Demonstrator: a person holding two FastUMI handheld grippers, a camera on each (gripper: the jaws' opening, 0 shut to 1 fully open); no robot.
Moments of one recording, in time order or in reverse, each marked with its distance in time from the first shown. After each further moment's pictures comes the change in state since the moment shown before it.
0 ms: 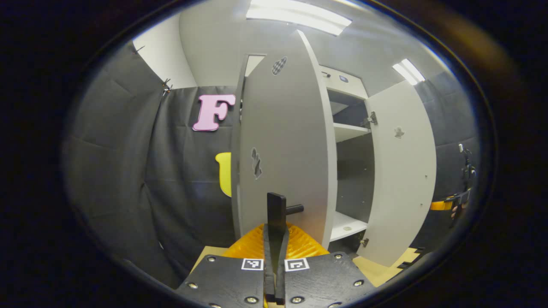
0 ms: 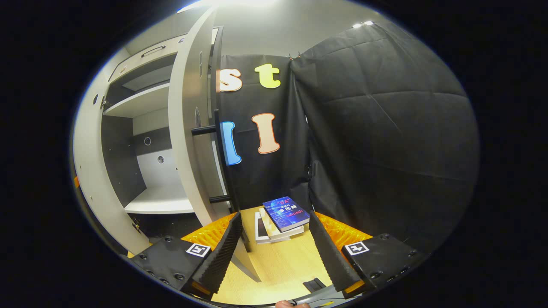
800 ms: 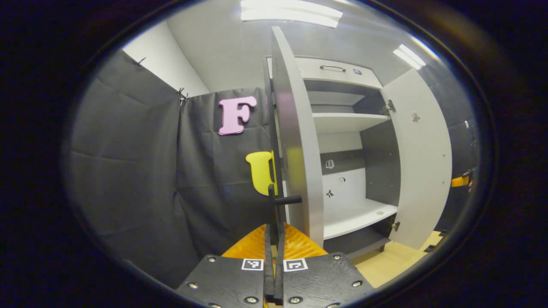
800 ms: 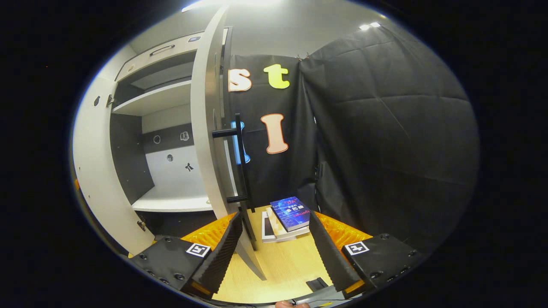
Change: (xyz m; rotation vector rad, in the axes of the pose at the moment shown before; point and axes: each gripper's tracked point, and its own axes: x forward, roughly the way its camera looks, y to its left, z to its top) left arm -0.031 0.008 -0.001 0.118 0.021 0.136; right arm -0.017 0.017 0.014 -0.039 -0.010 0.062
